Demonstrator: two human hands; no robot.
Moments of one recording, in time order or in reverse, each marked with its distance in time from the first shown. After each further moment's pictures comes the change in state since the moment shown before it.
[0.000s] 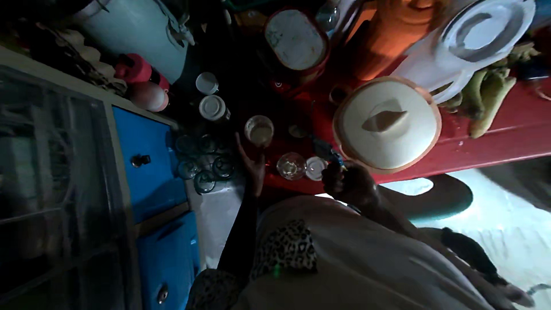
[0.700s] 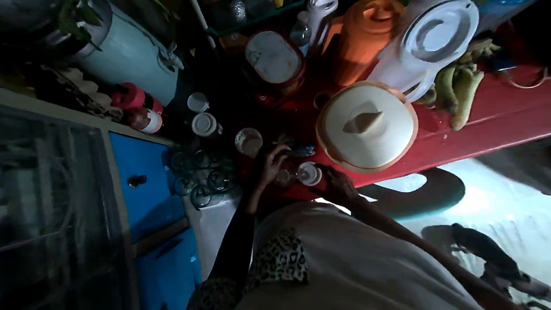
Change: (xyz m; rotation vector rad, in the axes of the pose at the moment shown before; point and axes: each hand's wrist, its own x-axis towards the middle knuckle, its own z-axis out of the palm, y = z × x) left_hand 0.030 0.056 0.020 0.063 -0.619 0.323; right_hand 0.000 0.003 -0.059 -2.172 0.553 -0.246
